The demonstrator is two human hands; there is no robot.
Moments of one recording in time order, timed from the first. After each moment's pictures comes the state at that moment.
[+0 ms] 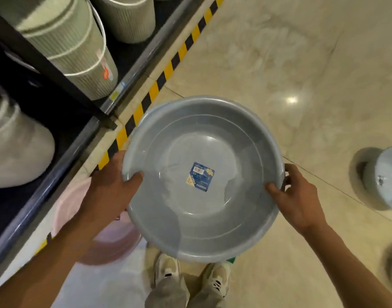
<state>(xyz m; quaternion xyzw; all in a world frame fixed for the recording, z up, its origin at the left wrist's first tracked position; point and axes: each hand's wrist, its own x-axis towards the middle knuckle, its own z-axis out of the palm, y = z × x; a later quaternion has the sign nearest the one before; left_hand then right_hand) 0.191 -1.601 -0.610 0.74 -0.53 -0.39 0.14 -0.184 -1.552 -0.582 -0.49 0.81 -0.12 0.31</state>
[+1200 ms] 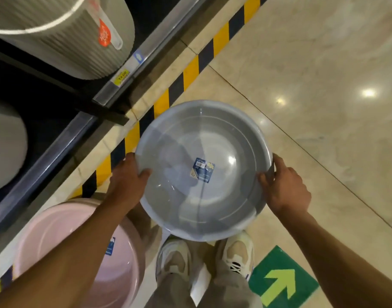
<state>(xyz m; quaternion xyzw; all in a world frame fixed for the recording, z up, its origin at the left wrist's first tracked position) 0.214 -1.737 -0.896 0.84 -0.42 -0.34 0.00 -0.123 -1.771 -0.904 -0.56 0.77 0.09 0.29</state>
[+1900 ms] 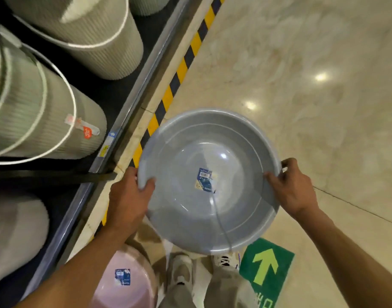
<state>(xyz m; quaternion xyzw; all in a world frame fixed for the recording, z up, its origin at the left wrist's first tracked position) 0.125 -1.814 -0.717 0.78 -0.52 -0.32 0.09 -0.224 -1.783 -0.732 -0.44 0.83 -0.07 0.34</state>
